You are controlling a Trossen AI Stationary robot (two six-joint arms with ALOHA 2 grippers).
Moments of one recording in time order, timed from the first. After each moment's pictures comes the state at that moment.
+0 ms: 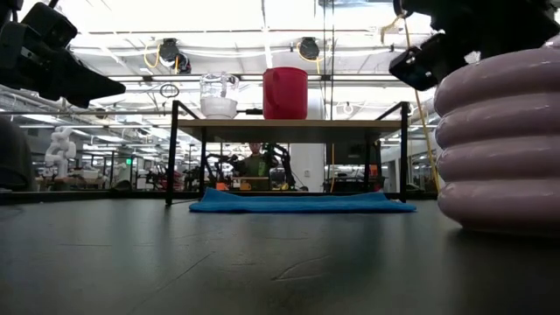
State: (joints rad) left arm -0.30 0.00 0.11 -0.26 -0.49 -0.02; right arm 0.35 1.45 1.00 -0.68 -0.13 0.07
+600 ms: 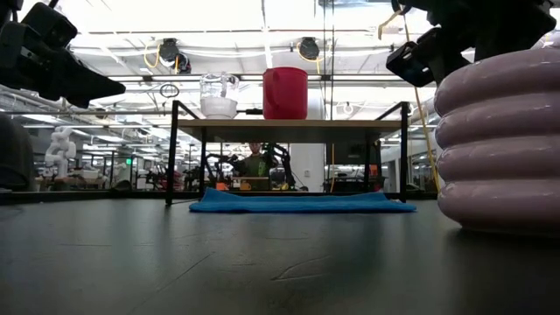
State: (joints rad) left arm -0.30 0.00 0.11 -0.26 -0.49 -0.02; right arm 0.35 1.45 1.01 -0.69 -0.14 0.06
